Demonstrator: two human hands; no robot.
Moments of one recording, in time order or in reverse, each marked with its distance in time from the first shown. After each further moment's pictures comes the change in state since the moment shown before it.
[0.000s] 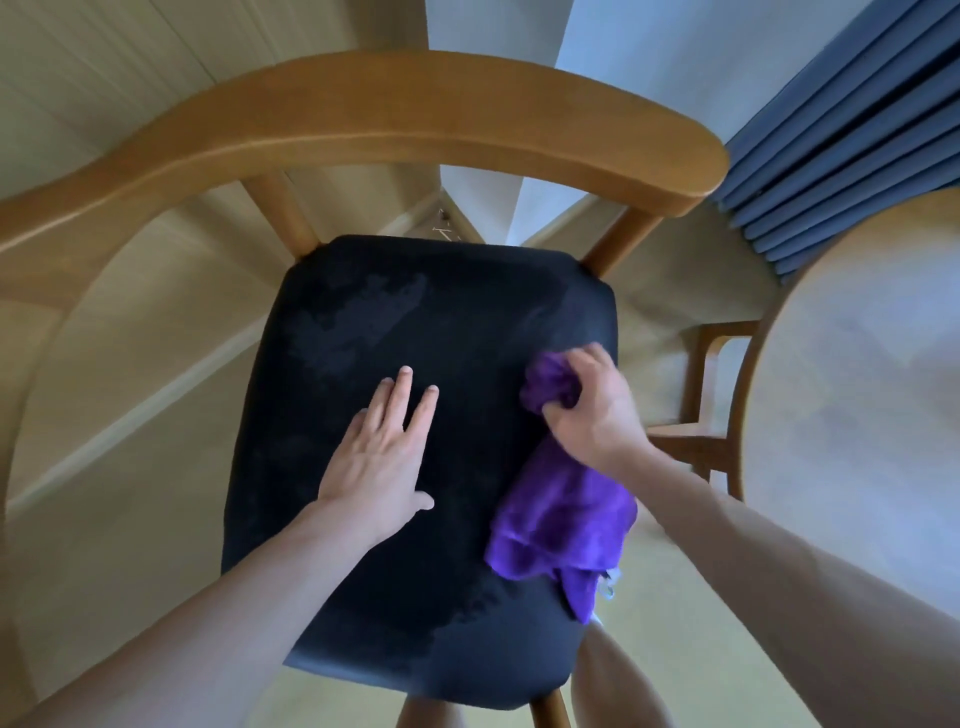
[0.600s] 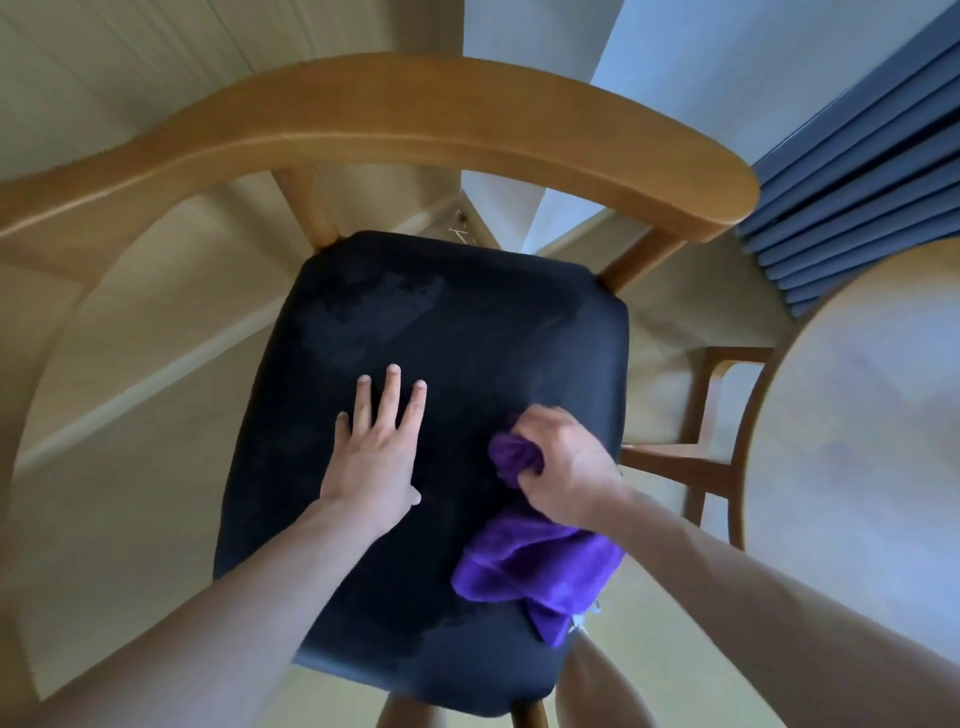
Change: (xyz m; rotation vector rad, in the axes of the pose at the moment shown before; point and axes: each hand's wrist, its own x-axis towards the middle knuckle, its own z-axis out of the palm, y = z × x) left_hand 0.004 -0.003 0.010 -0.089 -0.034 -0.181; right_hand -0.027 -0.013 0.014 -0.115 -0.346 -0.266
